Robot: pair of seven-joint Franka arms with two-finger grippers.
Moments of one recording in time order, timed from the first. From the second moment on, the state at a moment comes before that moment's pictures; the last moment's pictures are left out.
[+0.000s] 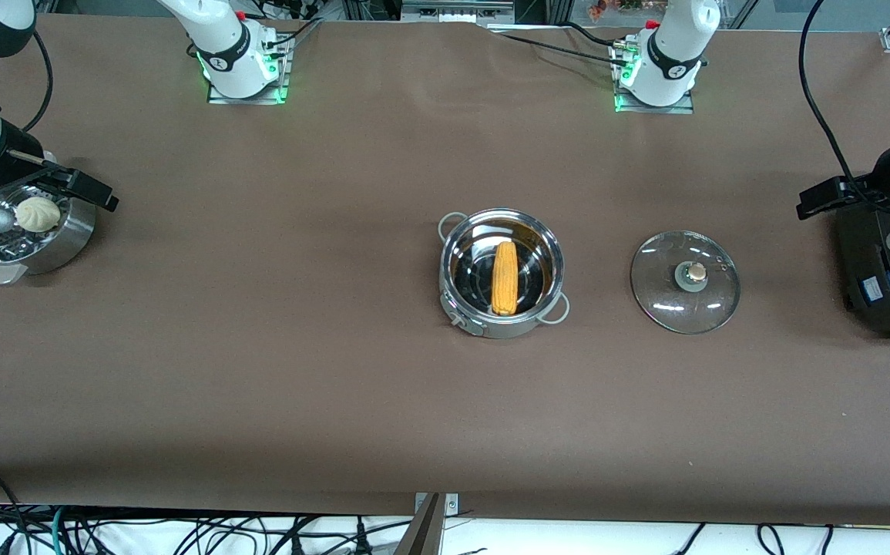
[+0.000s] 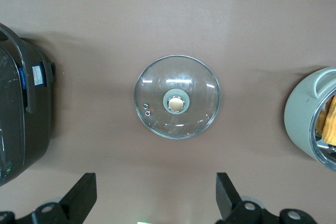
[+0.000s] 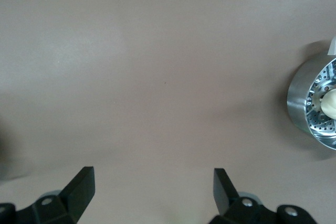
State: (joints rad) left arm -0.05 0.15 0.07 -1.44 0.02 1.44 -0.09; right arm 0.04 0.01 -0.04 -1.72 0.03 1.66 0.27
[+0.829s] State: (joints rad) left arm -0.05 0.15 0.07 -1.45 0.02 1.44 -0.09; right arm 0.03 0.06 -0.04 -1.66 0.03 1.64 0.17
